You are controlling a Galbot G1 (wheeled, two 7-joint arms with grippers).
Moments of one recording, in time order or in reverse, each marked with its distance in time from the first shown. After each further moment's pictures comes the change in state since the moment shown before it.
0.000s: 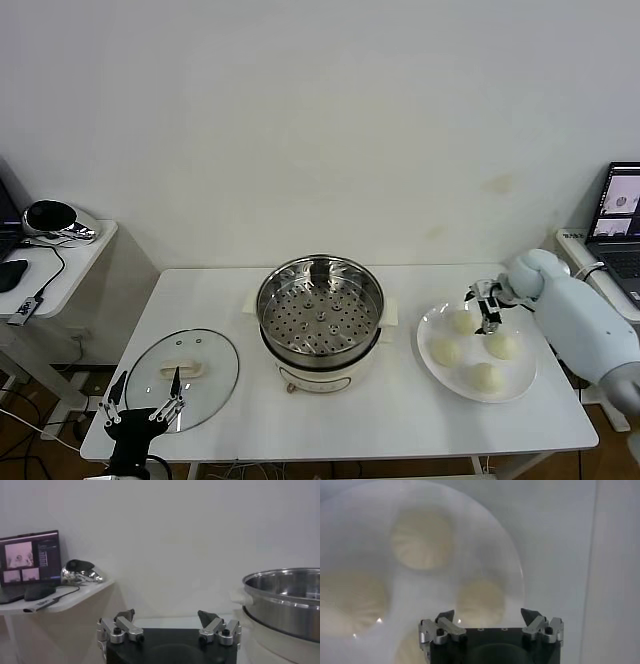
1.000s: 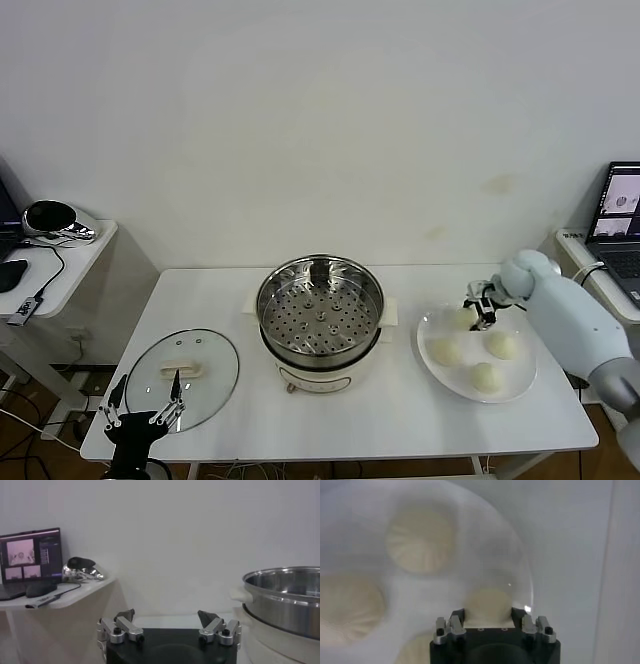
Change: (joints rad) left arm 0.011 -0.001 0.005 0.004 -0.006 -0.012 -0.003; right arm 0.077 -0.086 -0.101 0.133 0.100 -0.044 -0.025
